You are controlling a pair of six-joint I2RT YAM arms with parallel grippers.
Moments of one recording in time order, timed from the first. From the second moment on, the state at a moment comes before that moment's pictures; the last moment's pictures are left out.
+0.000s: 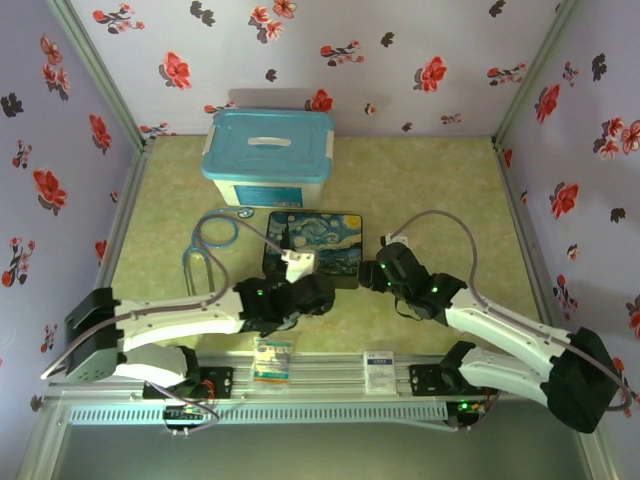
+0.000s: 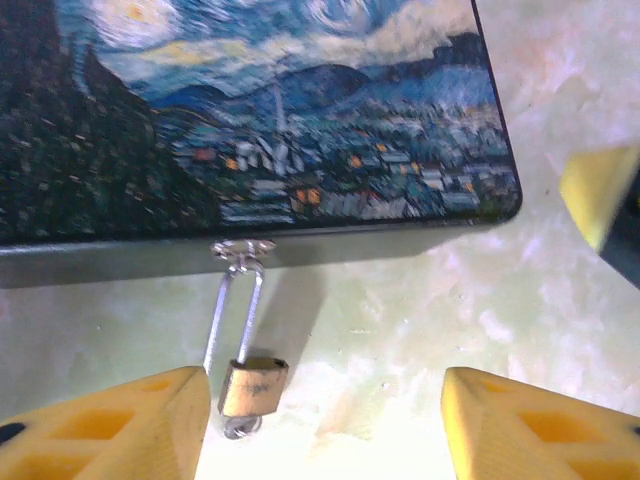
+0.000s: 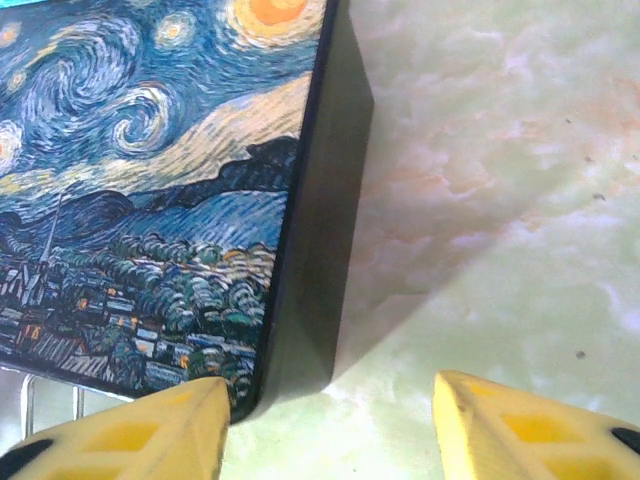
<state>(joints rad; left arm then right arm) -1.28 1.31 0.89 -0.52 -0.50 -1.01 0.79 1.01 0.58 -0.38 0.21 0.67</state>
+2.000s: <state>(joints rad) -0.88 0.64 0.37 -0.32 -0.30 -0.86 1.33 1.69 0.86 -0.29 0.45 1.35</state>
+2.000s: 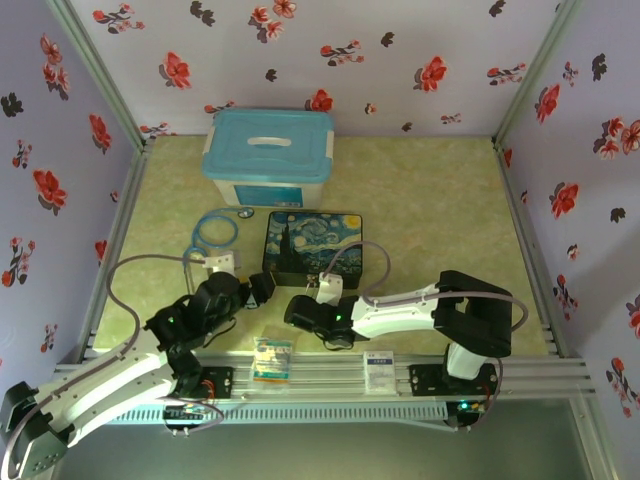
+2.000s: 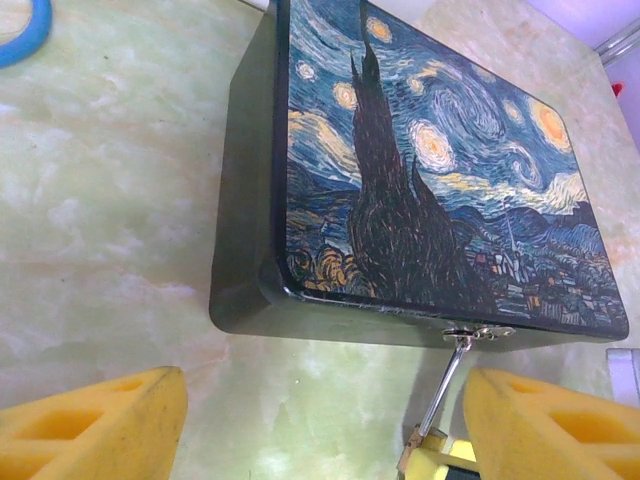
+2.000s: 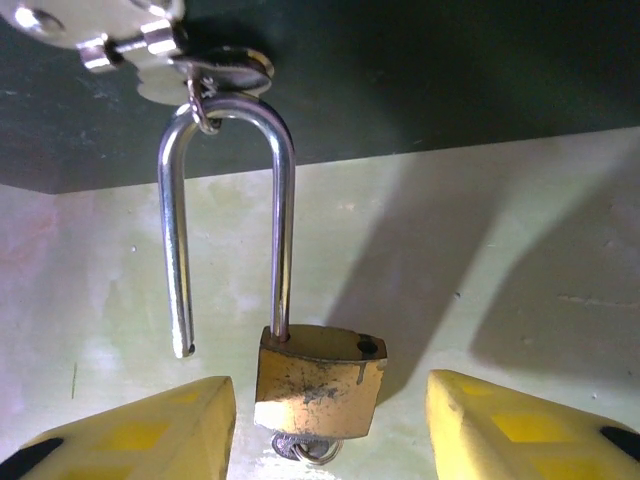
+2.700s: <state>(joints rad) -0.88 0.62 0.36 -0.32 -0.30 -0.86 1.31 1.72 0.83 -0.20 0.47 1.38</state>
